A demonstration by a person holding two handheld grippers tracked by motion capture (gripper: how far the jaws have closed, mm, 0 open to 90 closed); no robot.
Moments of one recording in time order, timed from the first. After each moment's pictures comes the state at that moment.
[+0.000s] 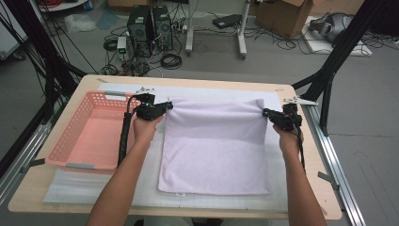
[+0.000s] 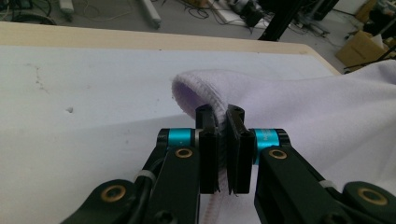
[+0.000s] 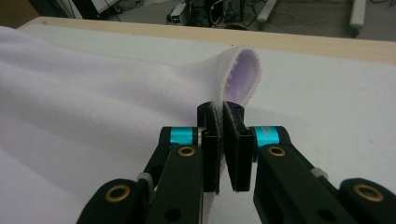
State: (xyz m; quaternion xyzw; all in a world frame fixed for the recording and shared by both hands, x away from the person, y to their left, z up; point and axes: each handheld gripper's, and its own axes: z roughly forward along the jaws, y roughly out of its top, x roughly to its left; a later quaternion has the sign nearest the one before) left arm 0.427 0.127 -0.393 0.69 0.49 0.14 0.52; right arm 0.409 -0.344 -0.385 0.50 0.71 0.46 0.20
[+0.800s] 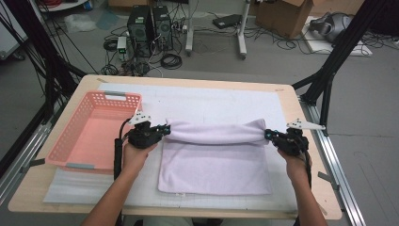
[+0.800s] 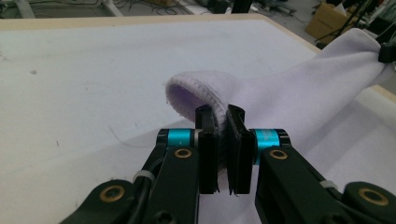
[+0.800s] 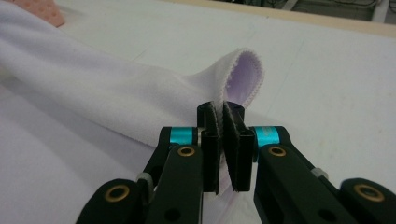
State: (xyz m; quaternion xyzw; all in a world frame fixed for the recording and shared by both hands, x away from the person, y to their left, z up) left arm 0.341 0.135 -0.411 0.73 0.42 0.14 0.53; right arm 0.330 -0.345 -0.399 0.45 0.74 0.45 0.19
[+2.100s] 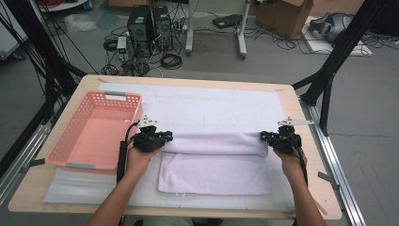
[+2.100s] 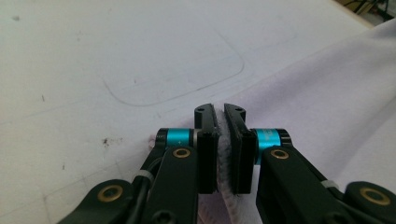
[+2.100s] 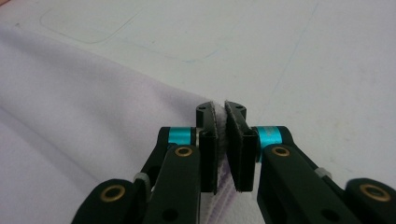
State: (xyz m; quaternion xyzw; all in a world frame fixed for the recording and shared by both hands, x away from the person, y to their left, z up) left arm 0.343 0.127 -0.420 0.75 0.43 0.14 0.49; right arm 0.344 -0.333 -0.403 0.46 0.77 0.40 0.19
